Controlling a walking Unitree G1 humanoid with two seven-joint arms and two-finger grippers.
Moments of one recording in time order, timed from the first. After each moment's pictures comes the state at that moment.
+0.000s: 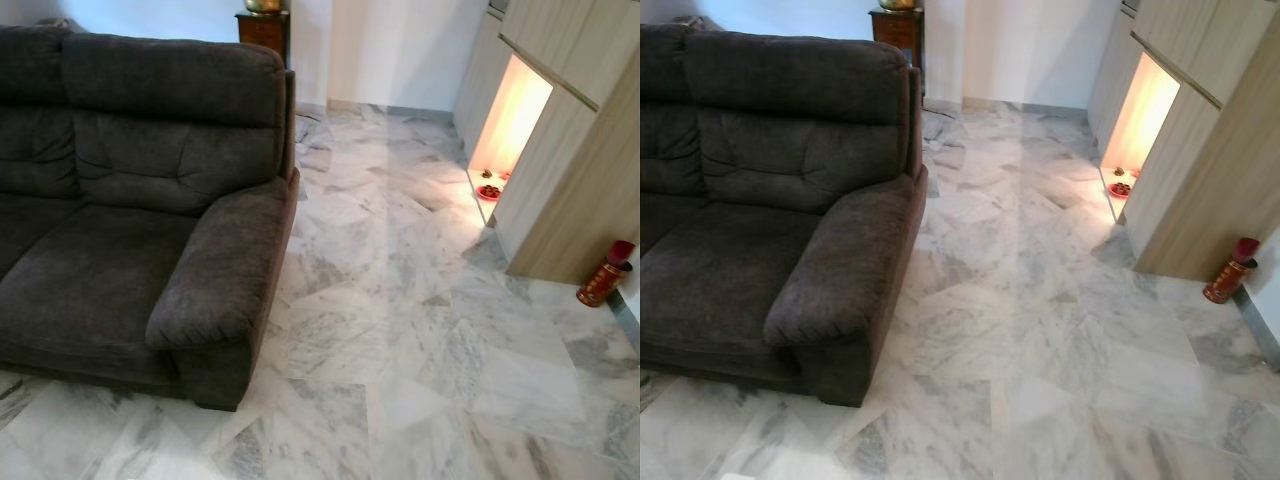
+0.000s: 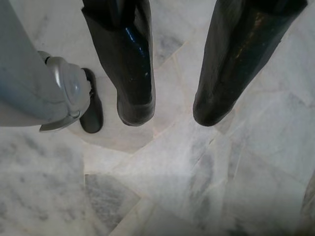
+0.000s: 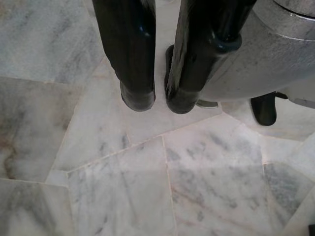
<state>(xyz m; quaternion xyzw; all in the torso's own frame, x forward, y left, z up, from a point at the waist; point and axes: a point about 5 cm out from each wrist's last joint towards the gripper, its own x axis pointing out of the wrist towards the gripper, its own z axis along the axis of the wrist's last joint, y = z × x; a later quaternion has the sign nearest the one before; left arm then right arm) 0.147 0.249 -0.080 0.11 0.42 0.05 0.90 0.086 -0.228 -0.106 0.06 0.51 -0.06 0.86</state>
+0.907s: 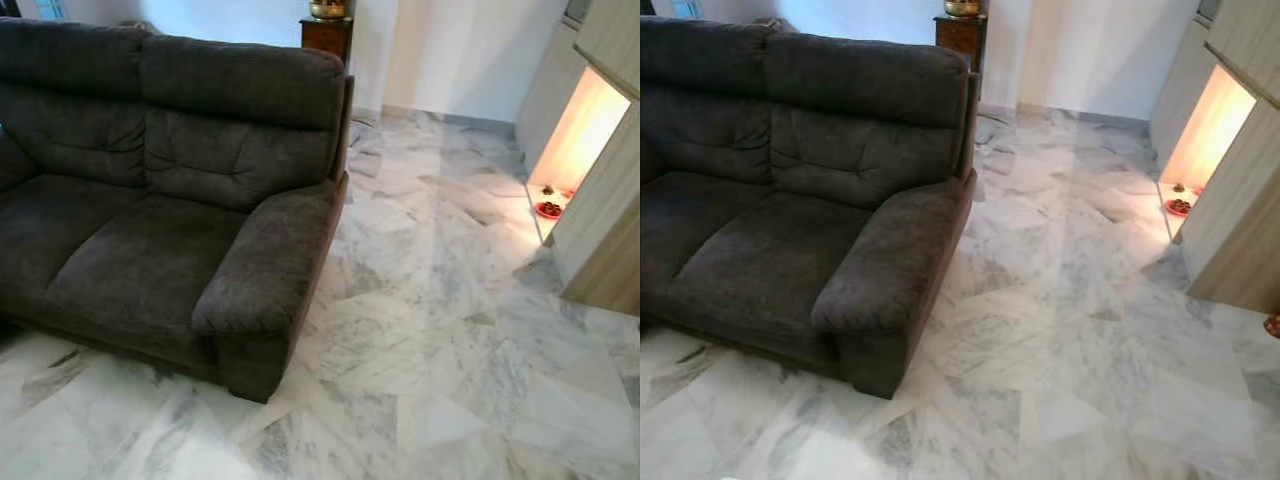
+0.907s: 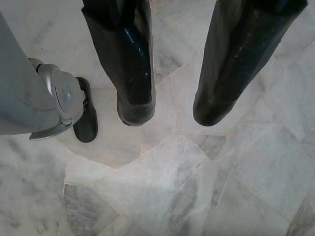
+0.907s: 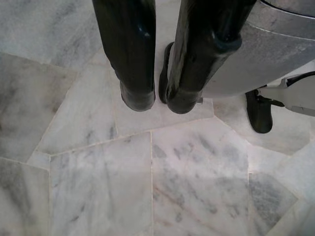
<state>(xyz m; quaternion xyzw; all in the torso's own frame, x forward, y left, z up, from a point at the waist) 0.147 0.250 -0.081 0.11 0.42 0.05 0.90 0.085 -0.228 -0.106 0.06 0.51 -0.06 0.86</state>
